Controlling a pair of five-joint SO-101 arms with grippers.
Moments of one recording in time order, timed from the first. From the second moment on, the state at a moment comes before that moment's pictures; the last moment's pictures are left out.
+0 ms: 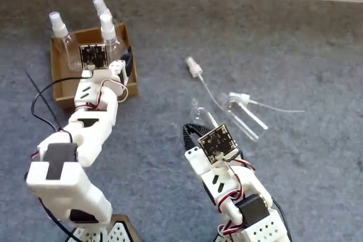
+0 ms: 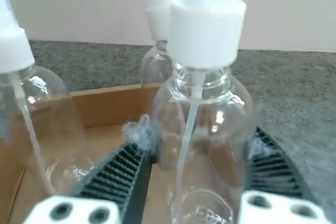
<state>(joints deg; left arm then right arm) -6.8 10.6 48.1 -37.5 6.6 -31.1 -104.5 95.5 35.6 11.6</state>
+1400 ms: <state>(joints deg) -7.0 21.2 43.1 -42.4 6.5 -31.1 -104.5 95.5 35.6 11.7</state>
